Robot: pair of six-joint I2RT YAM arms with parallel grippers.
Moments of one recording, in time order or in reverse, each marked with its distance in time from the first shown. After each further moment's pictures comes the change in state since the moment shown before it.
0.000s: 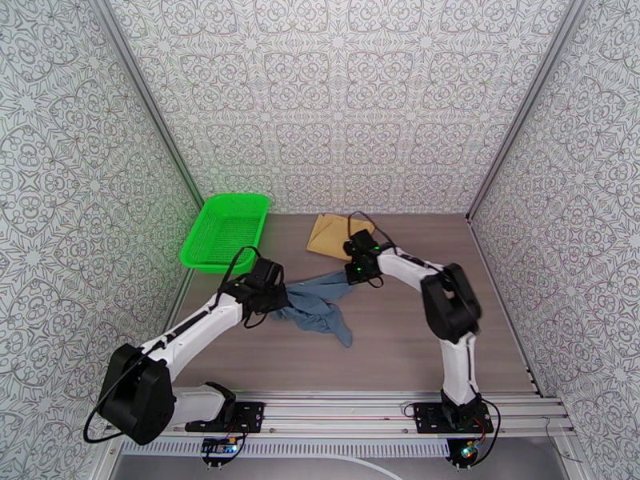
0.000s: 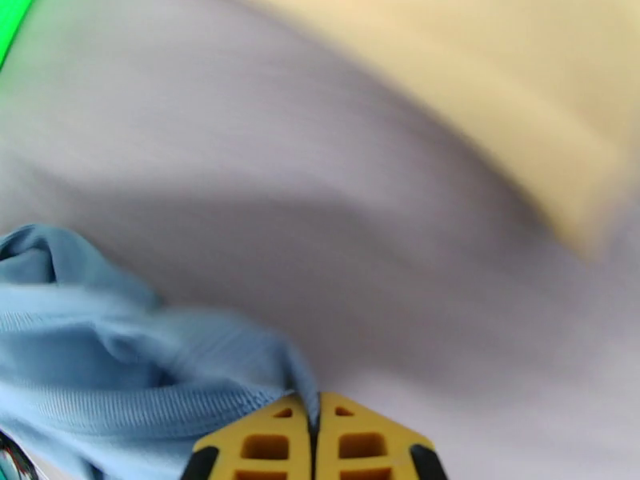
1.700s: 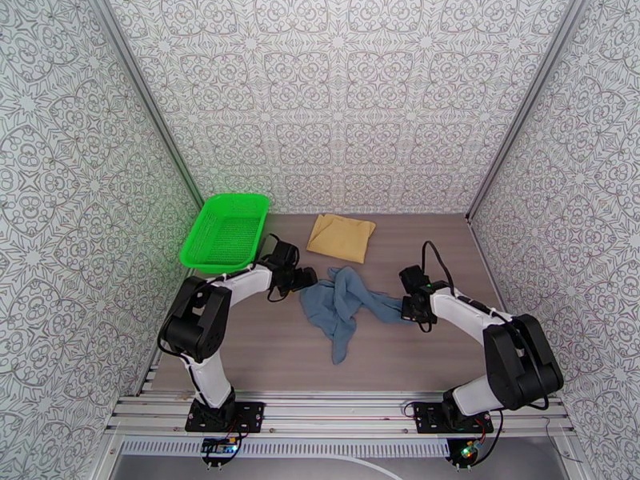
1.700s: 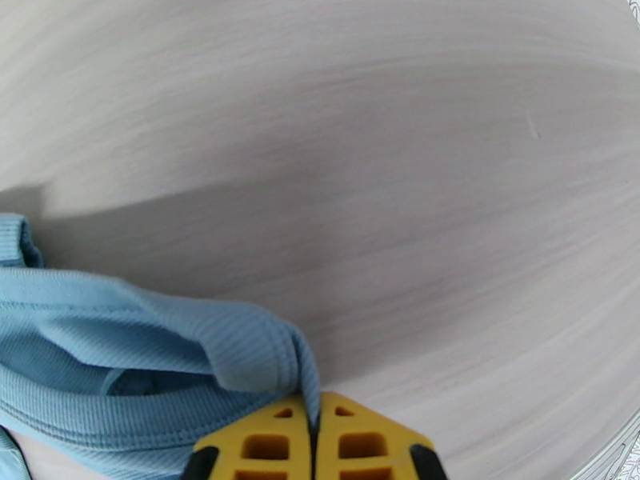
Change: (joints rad) left arm 0.033 0.519 0.261 0.275 0.230 -0.035; right arm -0.154 -0.457 -0.607 -0.076 0.338 0.296
